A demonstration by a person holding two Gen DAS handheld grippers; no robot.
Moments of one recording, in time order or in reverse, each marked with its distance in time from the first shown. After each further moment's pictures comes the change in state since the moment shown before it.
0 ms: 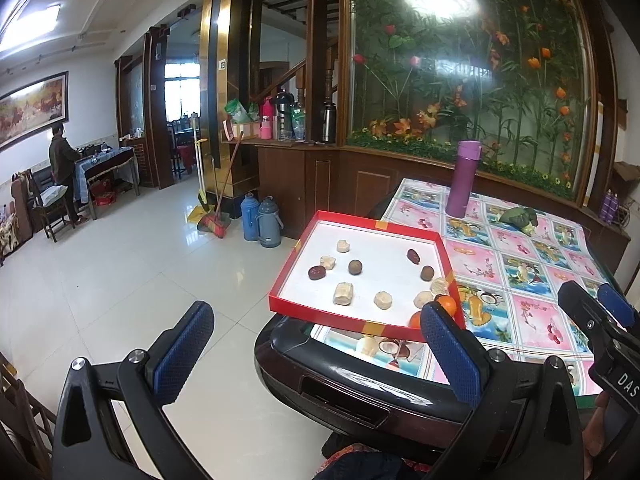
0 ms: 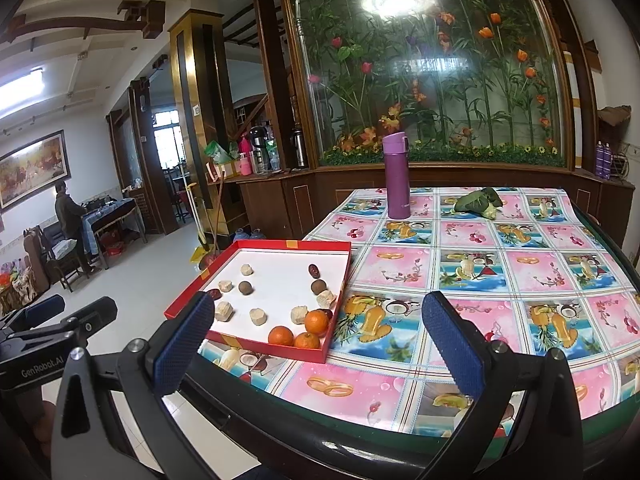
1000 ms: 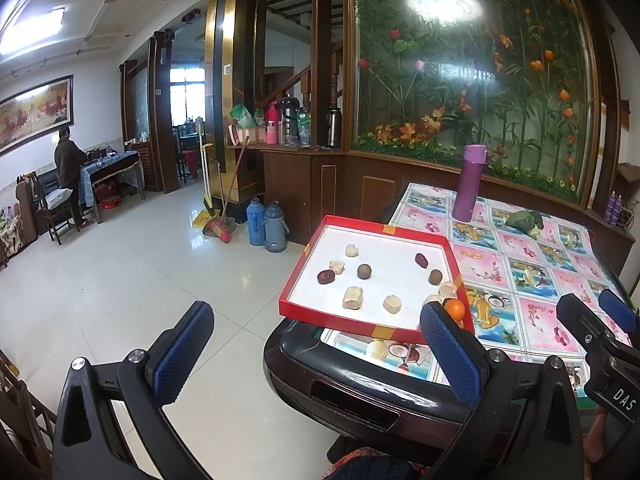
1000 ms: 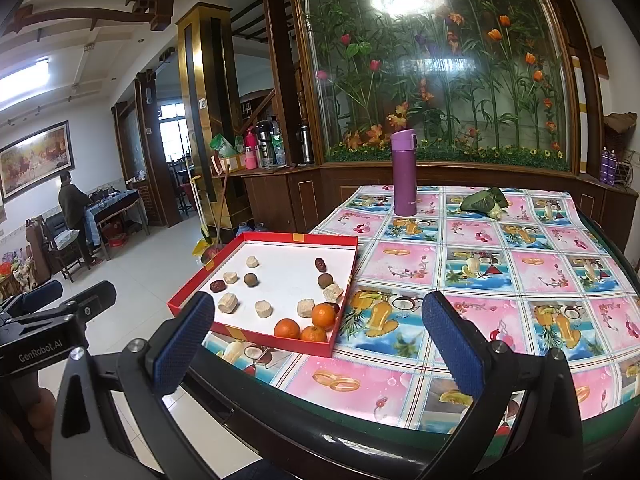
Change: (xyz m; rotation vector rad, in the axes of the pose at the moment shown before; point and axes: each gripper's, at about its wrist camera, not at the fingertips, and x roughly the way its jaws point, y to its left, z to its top) left arm 0.001 0.007 0.002 0.002 -0.018 0.015; right arm 0.000 0.010 -0.001 -0.023 0.014 0.009
